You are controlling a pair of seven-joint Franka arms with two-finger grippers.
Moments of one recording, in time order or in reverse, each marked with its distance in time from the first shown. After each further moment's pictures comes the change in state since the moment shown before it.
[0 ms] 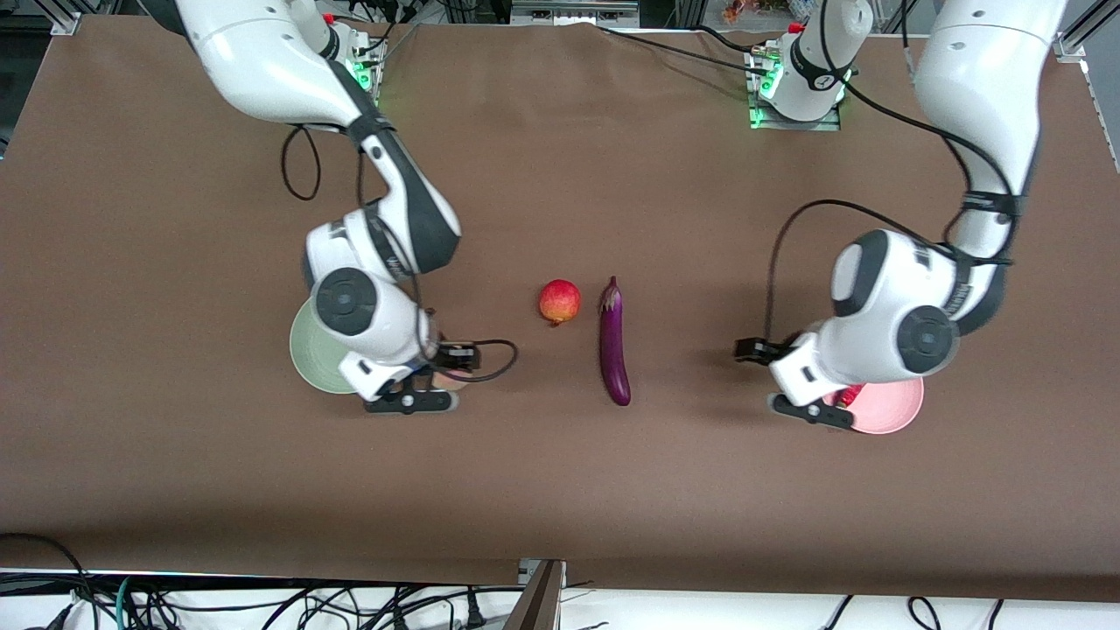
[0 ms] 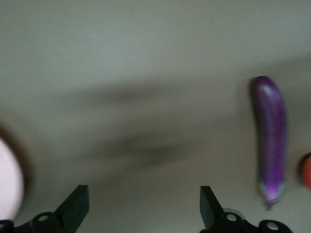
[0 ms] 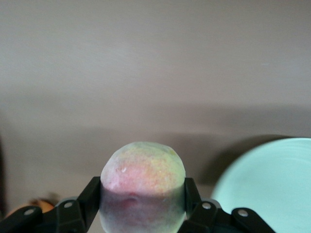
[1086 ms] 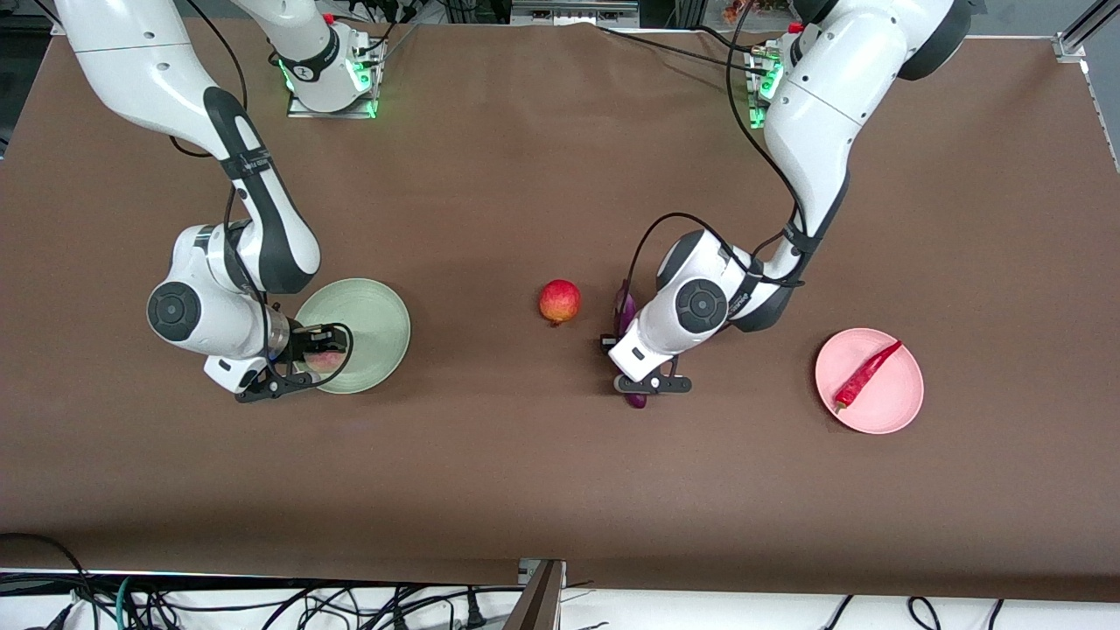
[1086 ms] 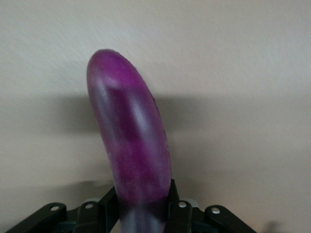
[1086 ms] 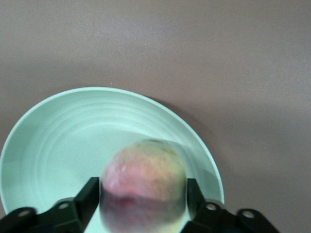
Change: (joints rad) left arm -0.261 0.209 0.040 0.013 0.021 0.355 -0.320; right arm -0.275 -0.125 -0.011 -0.466 0.039 0.259 -0.468
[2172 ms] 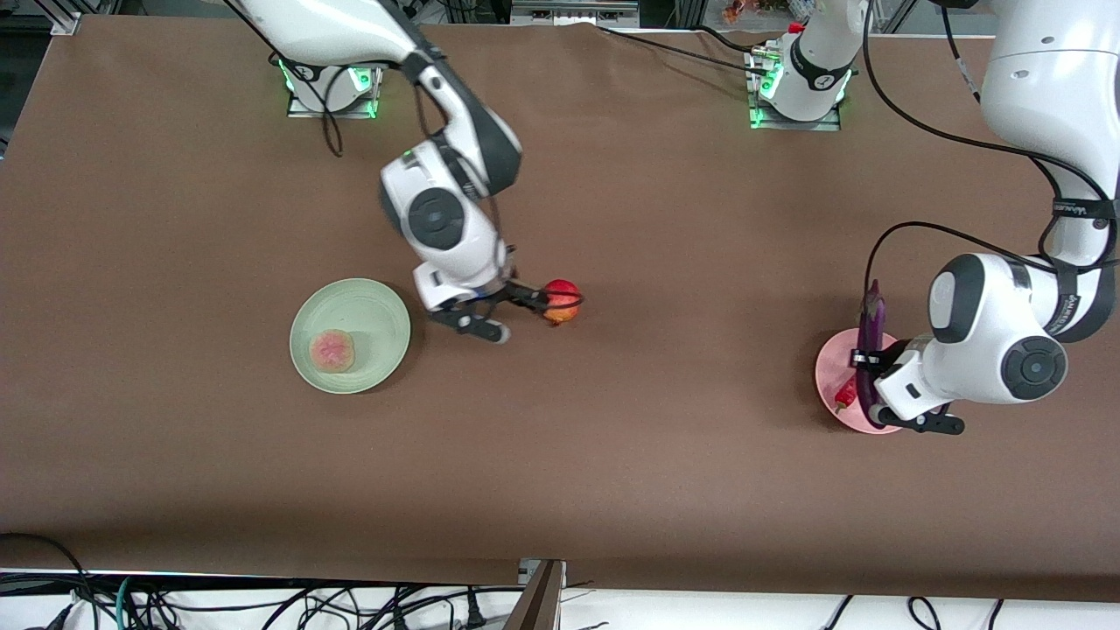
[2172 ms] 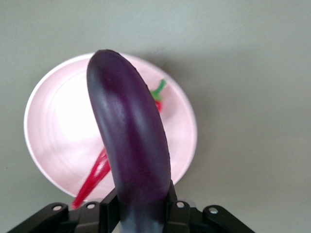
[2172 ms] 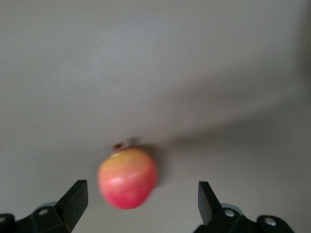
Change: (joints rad) left arm 0.494 -0.186 0.060 -0.029 0.150 -0.457 0.569; right arm 0.516 0.064 0.061 0.253 0.015 -0.029 1.164
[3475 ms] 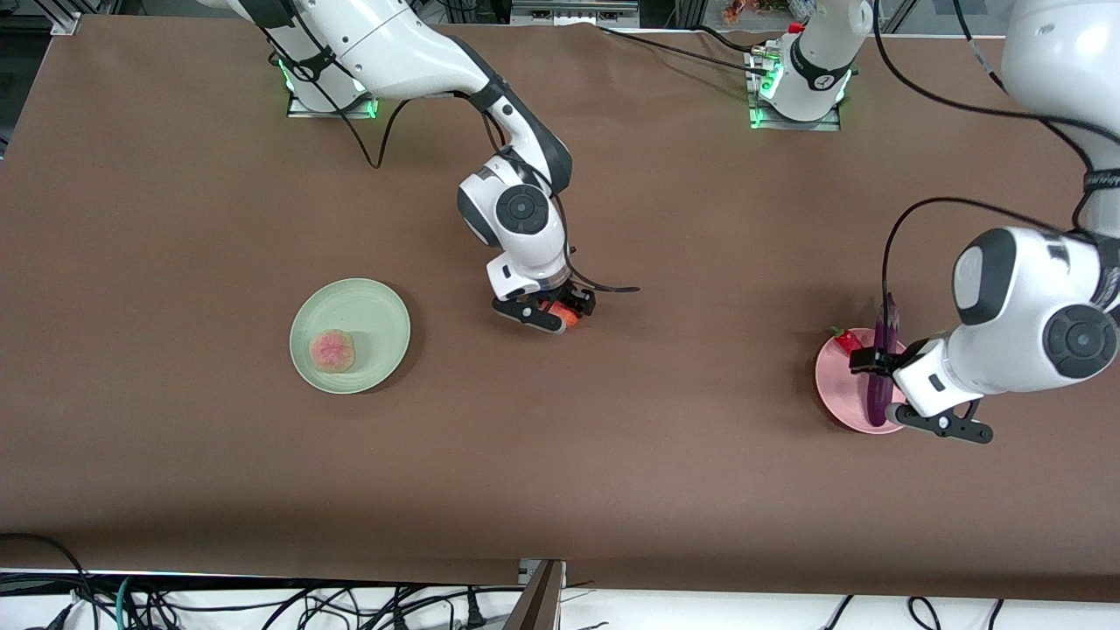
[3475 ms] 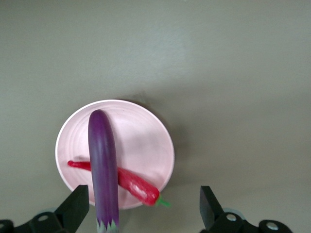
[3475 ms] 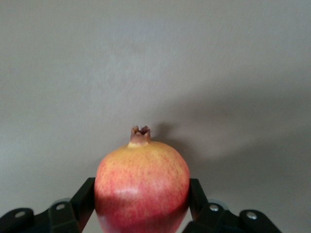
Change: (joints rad) left arm 0.025 -0.110 -0.118 0.082 0.037 -0.044 0.040; right arm 0.092 0.147 -0.037 0.031 -0.096 0.166 0.107
